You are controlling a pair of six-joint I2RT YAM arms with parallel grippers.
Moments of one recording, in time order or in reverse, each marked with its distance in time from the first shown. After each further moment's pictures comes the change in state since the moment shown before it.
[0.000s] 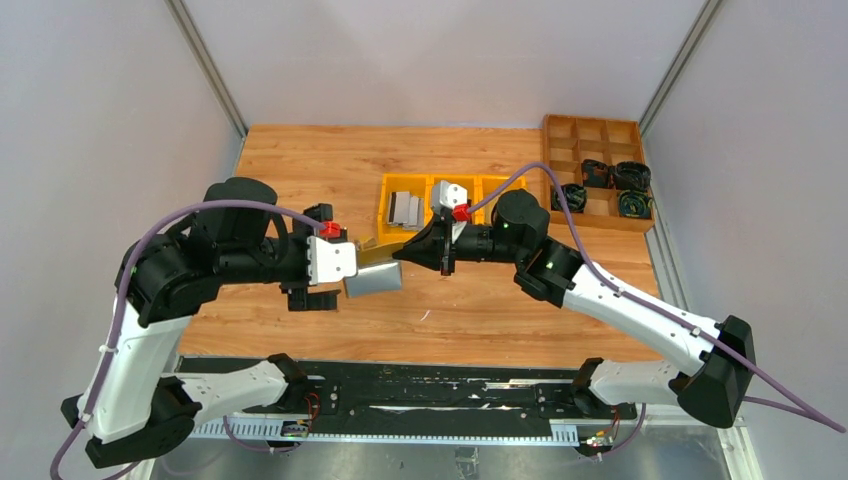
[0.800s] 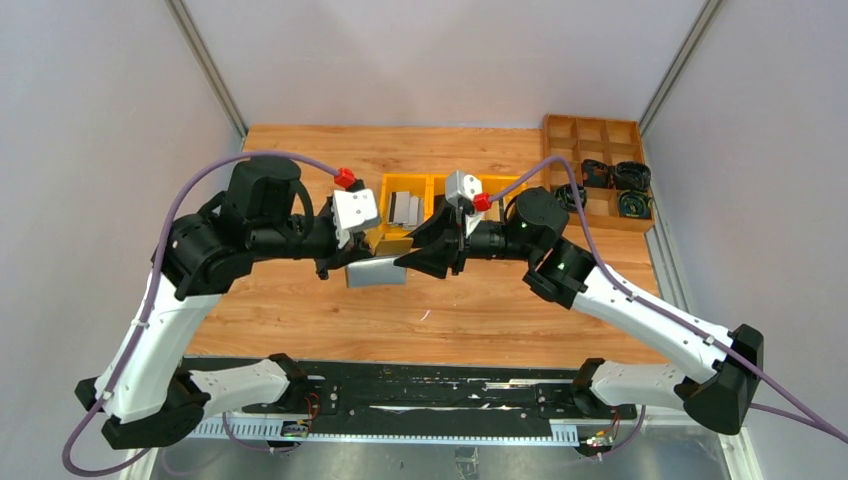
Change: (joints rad) left arm 0.006 0.050 -0.055 0.223 0.120 -0.373; right arm -0.004 -0.041 0.018 0.034 -0.070 0.142
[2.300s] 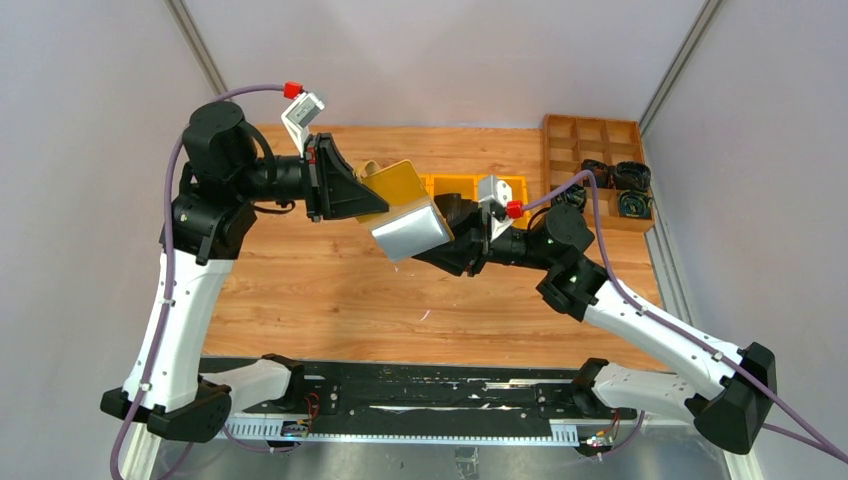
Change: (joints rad) left arm 0.402 0.074 -0.028 0.597 0.751 -0.893; right arm -0.068 -0.108 -0.166 0.217 0.013 0.072
